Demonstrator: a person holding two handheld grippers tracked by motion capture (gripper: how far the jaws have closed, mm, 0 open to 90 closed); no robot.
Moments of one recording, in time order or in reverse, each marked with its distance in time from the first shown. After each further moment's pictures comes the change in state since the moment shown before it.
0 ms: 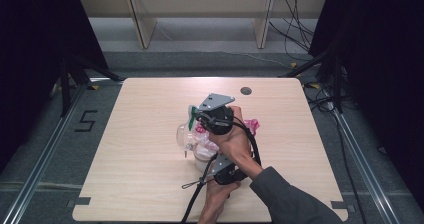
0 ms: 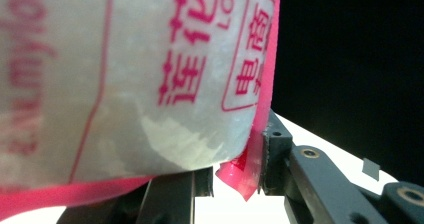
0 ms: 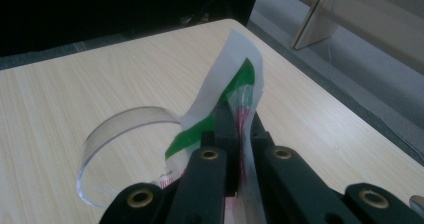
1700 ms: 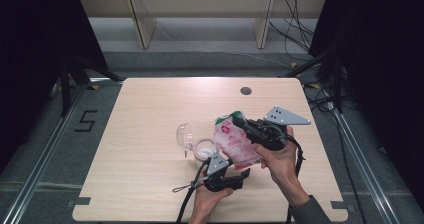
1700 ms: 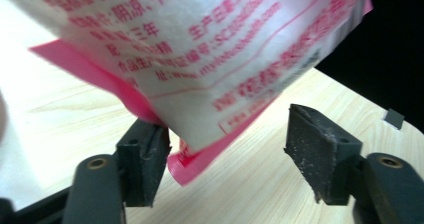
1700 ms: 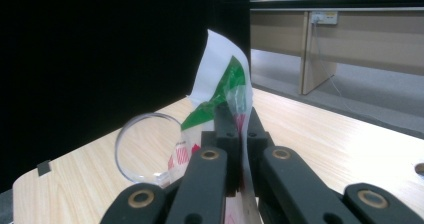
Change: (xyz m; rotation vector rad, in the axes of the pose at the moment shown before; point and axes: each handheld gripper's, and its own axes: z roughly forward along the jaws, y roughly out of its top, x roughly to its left) left arm -0.001 -0.003 -0.031 0.187 0.098 -0.089; right arm -0.040 -0.079 -0.086 -0.336 0.079 0.304
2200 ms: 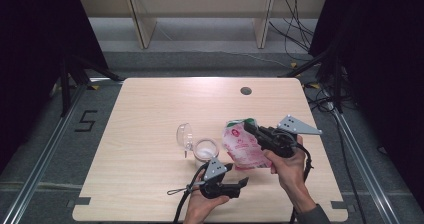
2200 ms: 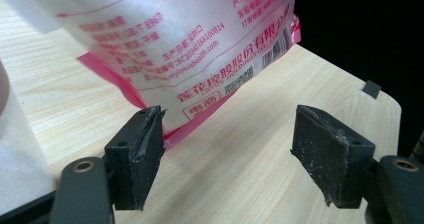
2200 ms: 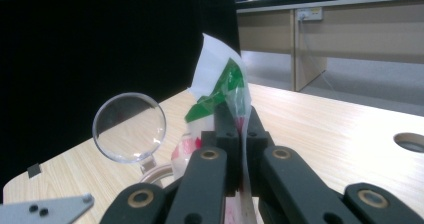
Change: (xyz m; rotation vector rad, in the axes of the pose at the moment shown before) left arm -0.007 0.000 -0.019 0.060 -0.069 0.054; right arm -0.022 -0.033 -0.023 -0.022 -0.044 0.057
